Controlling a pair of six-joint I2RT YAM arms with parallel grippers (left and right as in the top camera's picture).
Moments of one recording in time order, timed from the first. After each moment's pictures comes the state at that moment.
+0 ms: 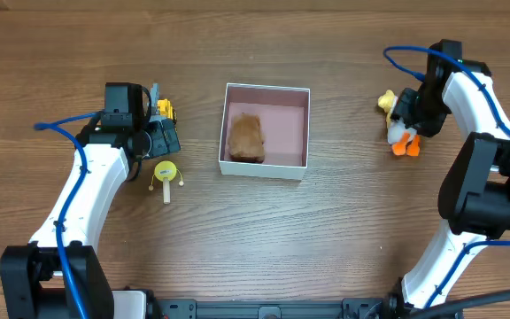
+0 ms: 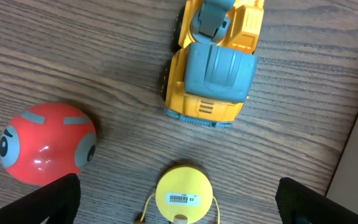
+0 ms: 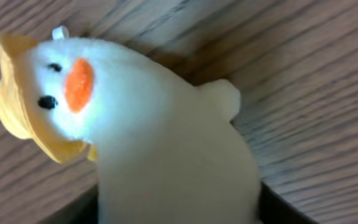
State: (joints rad) left arm 0.00 1.54 1.03 -0.65 -0.06 -0.30; right arm -0.17 2.12 1.63 -0.99 -0.04 0.31
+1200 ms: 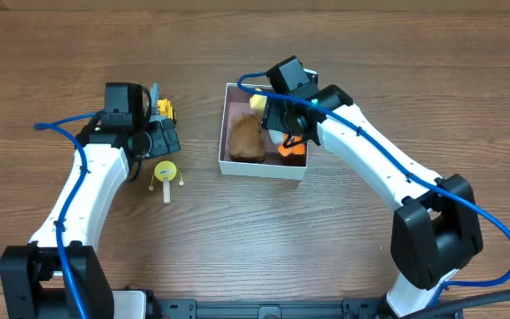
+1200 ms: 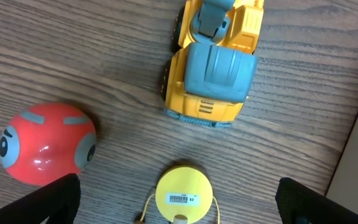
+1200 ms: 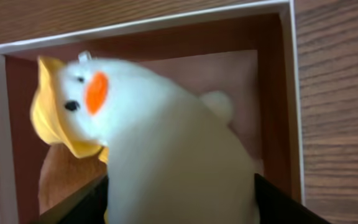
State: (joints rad) left arm 0.00 1.54 1.03 -0.65 -0.06 -0.30; right arm 0.54 1.89 1.50 -0.76 0.09 0.68
